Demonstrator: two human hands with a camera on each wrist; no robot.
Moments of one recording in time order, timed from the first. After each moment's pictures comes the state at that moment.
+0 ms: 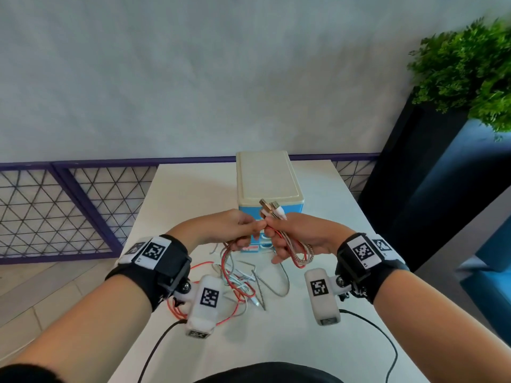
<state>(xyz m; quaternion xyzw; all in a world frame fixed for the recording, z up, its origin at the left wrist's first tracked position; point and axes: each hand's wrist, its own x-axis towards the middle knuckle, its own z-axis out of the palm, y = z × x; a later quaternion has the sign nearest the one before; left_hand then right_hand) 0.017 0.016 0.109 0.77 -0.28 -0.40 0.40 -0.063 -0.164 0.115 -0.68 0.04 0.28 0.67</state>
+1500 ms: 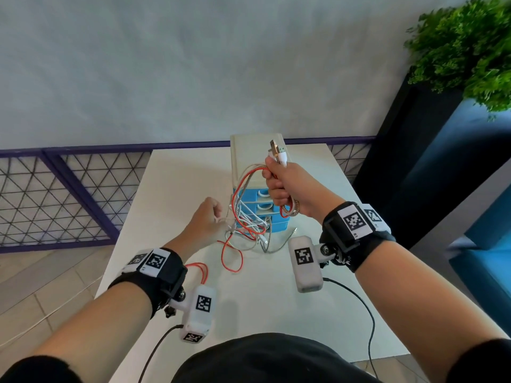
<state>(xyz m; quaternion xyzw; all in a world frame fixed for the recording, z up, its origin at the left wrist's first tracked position) 0.025 0.043 0.021 0.88 -0.18 -0.10 0.43 -0.049 -0.152 0.146 -0.65 0.11 0.07 0.75</state>
